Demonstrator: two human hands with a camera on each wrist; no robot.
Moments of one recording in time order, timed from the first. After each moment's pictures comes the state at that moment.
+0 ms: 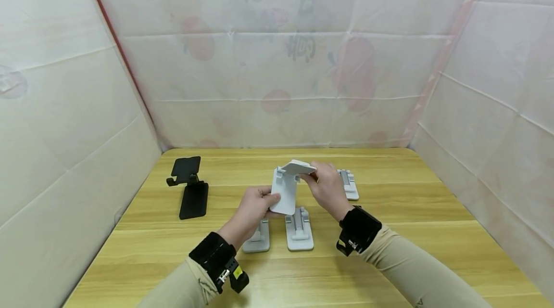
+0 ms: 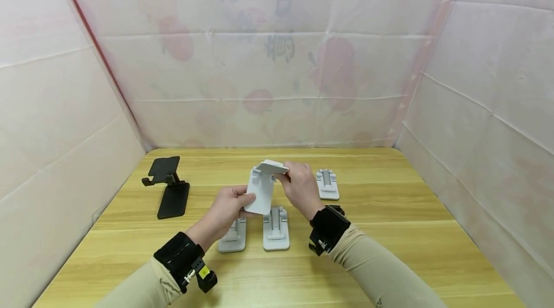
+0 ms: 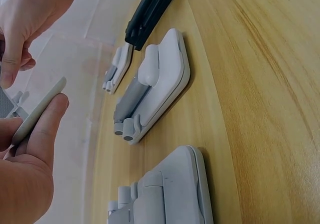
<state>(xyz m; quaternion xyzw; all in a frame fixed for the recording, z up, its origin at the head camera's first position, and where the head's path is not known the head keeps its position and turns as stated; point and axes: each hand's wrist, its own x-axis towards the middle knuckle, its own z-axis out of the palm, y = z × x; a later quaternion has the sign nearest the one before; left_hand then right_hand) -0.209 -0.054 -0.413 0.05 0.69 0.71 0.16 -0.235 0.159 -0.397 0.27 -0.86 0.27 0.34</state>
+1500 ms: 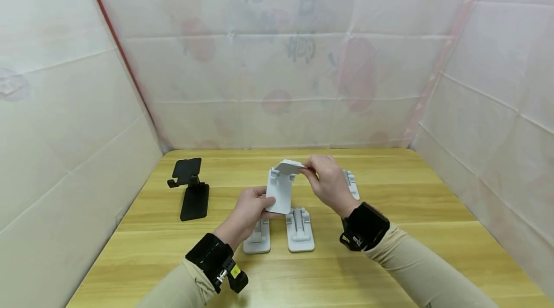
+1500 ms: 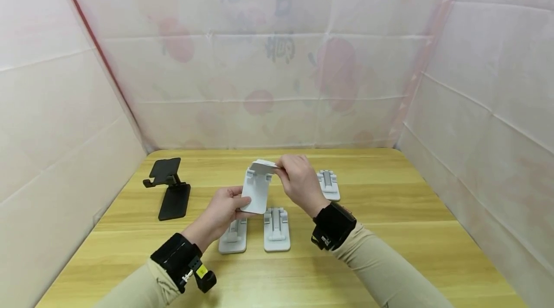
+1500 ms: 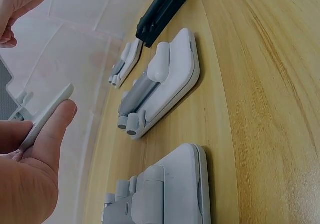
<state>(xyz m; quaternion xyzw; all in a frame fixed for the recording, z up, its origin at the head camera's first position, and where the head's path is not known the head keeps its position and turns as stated) -0.212 -0.064 -0.416 0.02 0.65 0.74 0.17 -0.231 0.159 -0.370 0.36 -0.82 0.23 0.39</state>
